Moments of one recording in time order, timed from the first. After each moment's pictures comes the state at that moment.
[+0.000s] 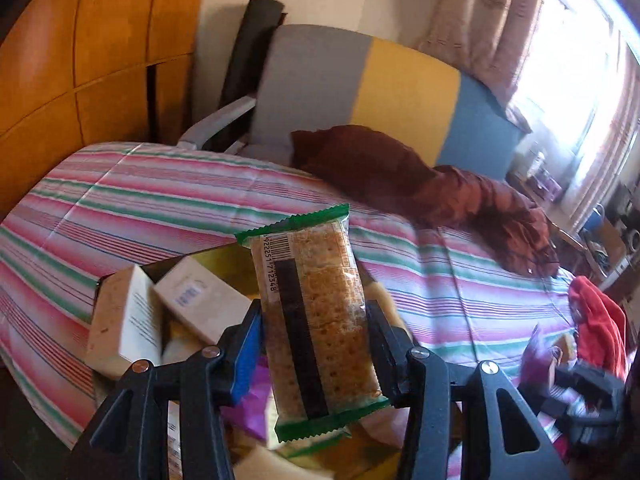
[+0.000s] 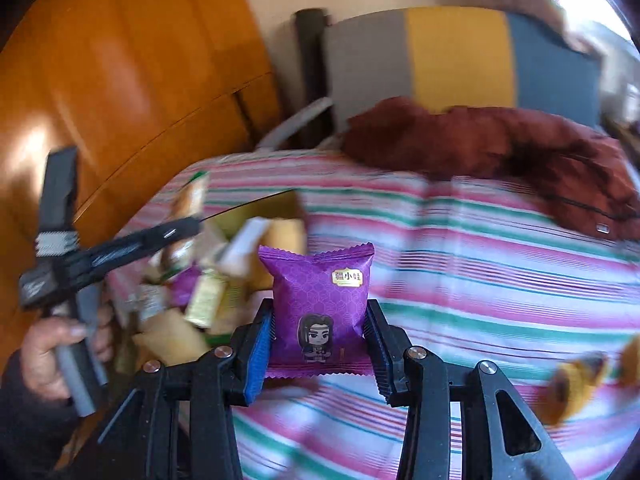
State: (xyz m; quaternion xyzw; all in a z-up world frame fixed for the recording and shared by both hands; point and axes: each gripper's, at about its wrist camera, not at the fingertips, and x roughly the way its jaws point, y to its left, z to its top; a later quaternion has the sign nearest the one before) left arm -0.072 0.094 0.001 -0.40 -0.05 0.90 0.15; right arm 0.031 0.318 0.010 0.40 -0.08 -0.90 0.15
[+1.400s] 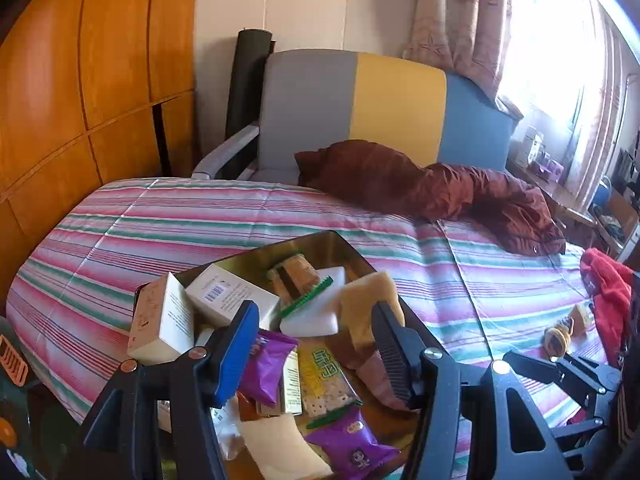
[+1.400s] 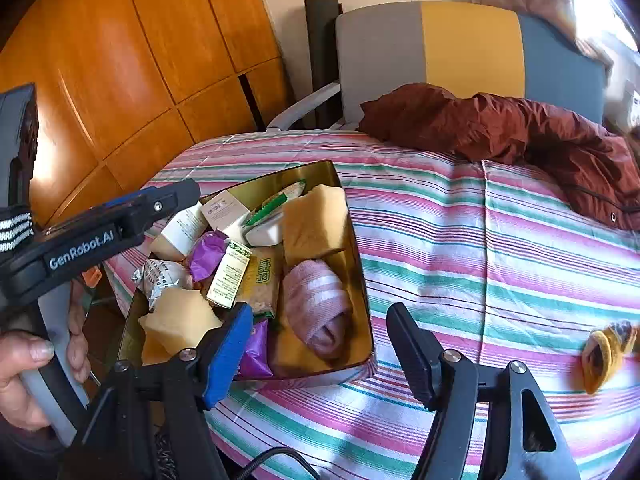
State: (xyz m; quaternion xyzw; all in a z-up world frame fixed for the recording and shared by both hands) left arm -0.014 0.099 0.024 -0.35 0.02 0.92 0.14; right arm 0.042 0.269 -0.008 0.41 -0.07 -0.90 0.13
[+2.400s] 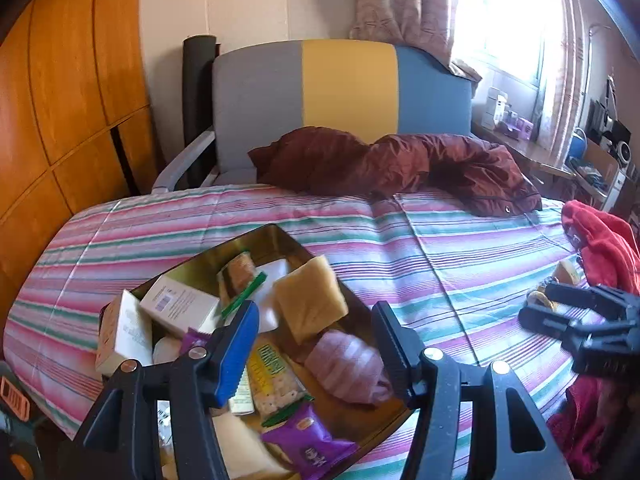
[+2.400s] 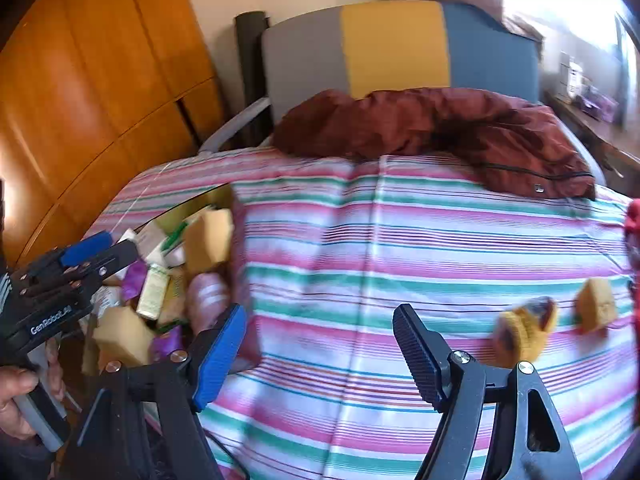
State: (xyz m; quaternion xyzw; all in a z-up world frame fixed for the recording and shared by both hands) left arm -0.002 0.156 0.024 -0.36 0.08 0.91 0.20; right arm 0.060 0.369 0.003 0.40 -0.10 -0.91 0.02
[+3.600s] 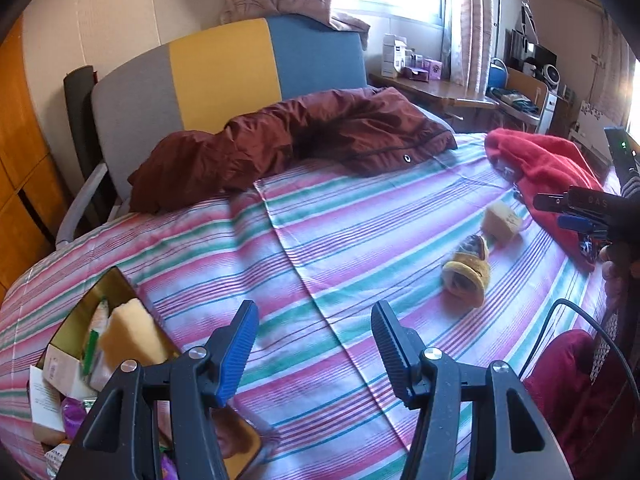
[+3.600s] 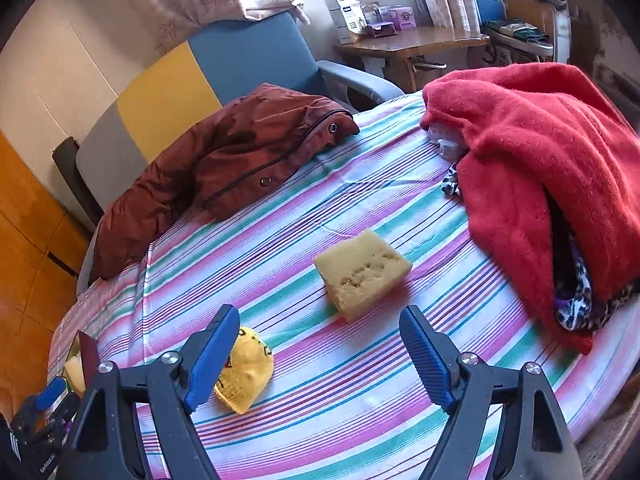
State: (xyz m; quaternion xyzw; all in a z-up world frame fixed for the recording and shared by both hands) left arm 0.019 0.304 0.003 -0.37 0.18 0.85 0.33; right arm 0.140 0.619 -0.022 0.36 -0.29 -0.86 -0.23
